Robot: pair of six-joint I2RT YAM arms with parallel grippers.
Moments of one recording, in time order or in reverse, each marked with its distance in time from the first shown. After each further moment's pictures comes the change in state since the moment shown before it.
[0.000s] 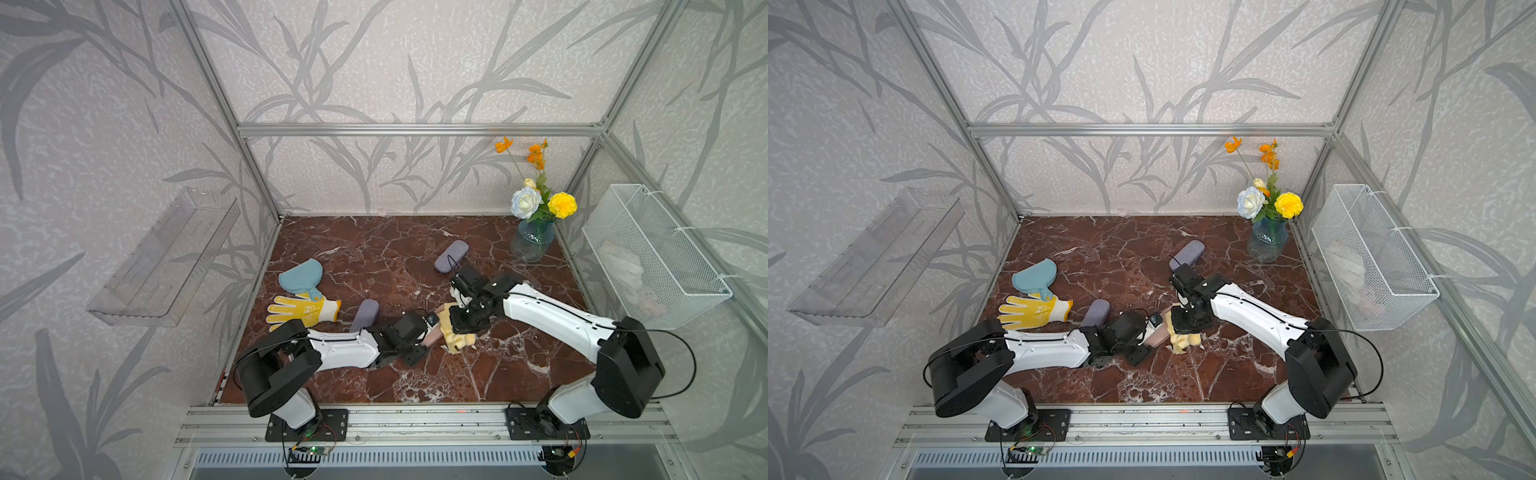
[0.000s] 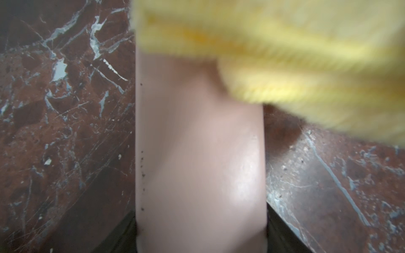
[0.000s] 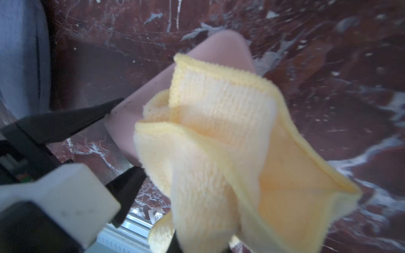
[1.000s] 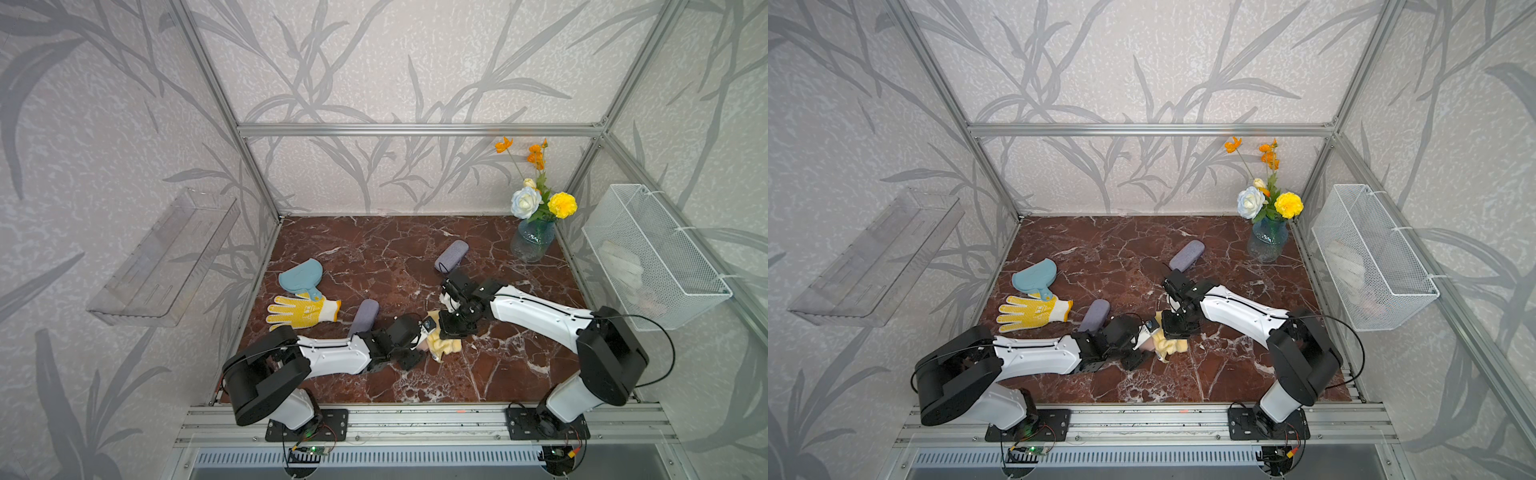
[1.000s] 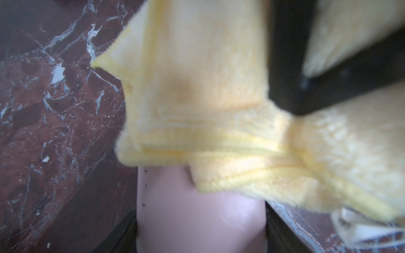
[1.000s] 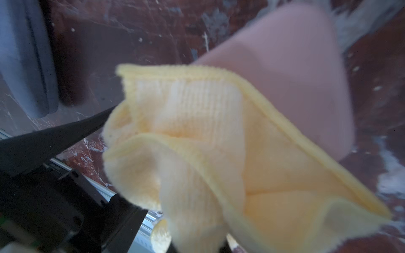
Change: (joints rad) left arm 0.000 -0.059 -0.074 0.060 0.020 0.029; right arm -0.013 0.070 -0.082 0.116 -0.143 0.046
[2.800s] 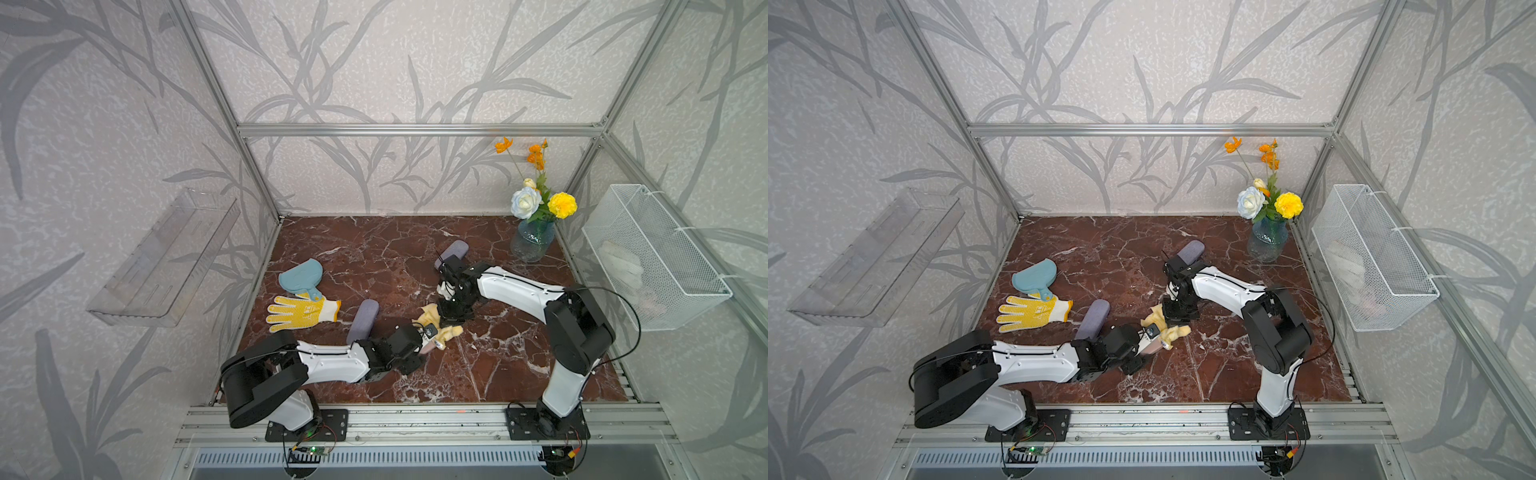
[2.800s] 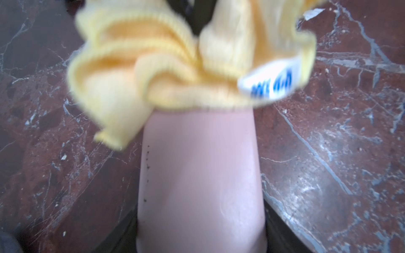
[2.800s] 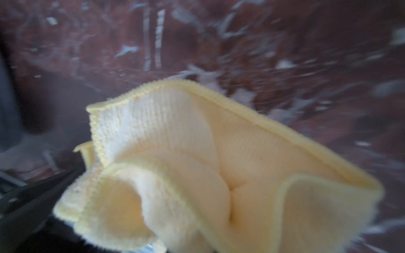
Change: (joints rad) left arm -0.073 -0.021 -0.044 0.058 -0.122 0.016; right arm -0.104 0.180 0.281 -0.237 0.256 -0.257
